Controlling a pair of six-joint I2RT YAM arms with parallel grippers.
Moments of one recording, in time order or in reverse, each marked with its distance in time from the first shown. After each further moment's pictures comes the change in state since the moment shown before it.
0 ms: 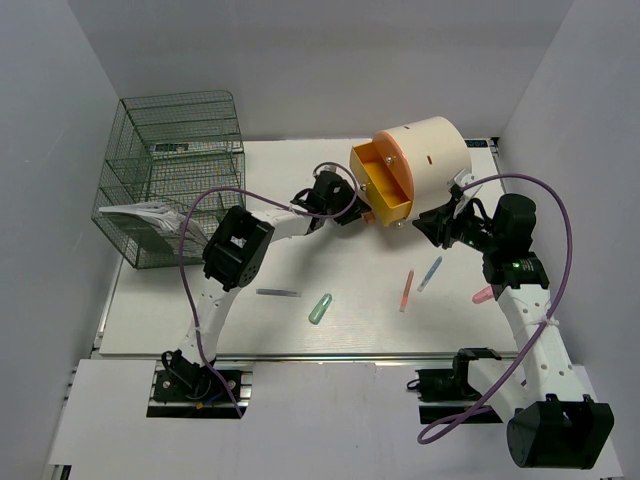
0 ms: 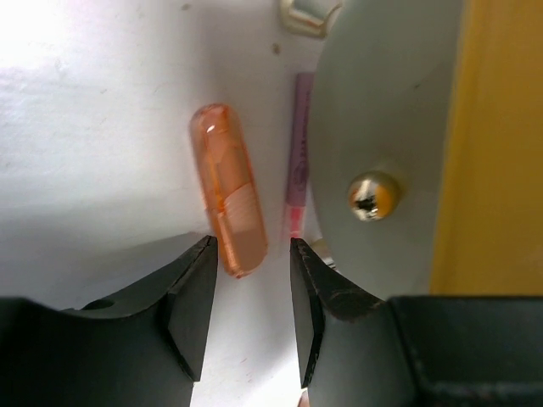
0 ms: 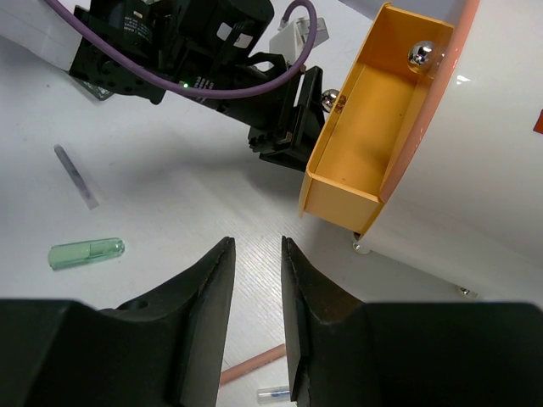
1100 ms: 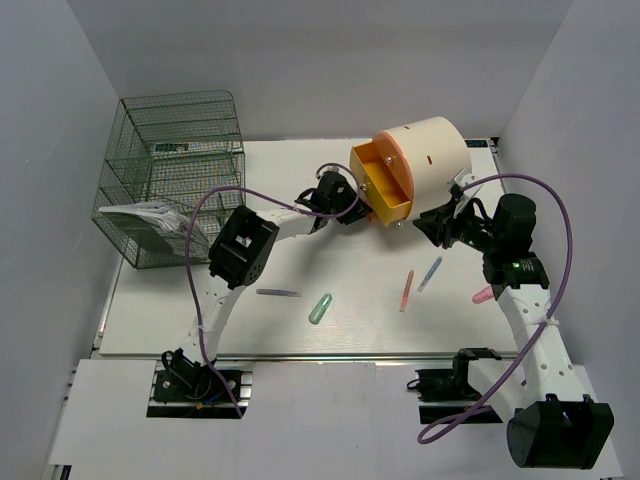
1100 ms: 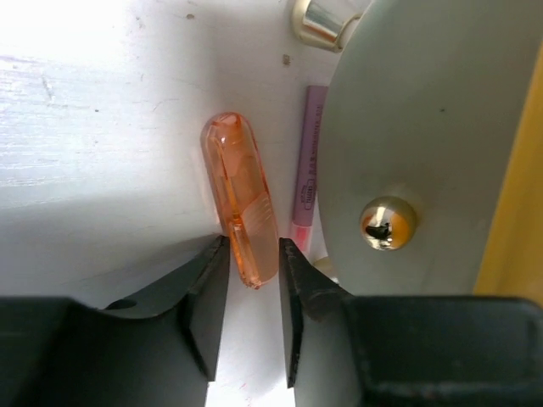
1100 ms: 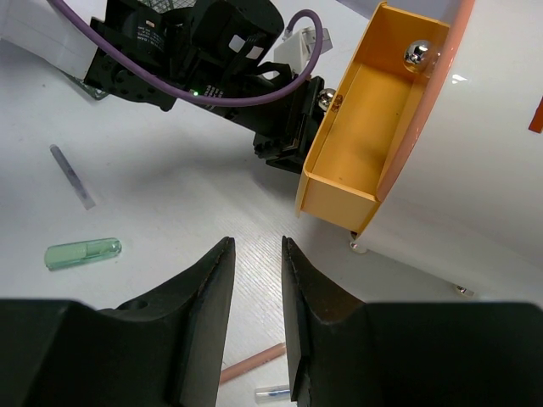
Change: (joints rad) left arm -0.006 0.061 0.077 -0.028 -0.008 -0.019; right arm 0.000 0.000 0.000 0.000 0.006 -0.003
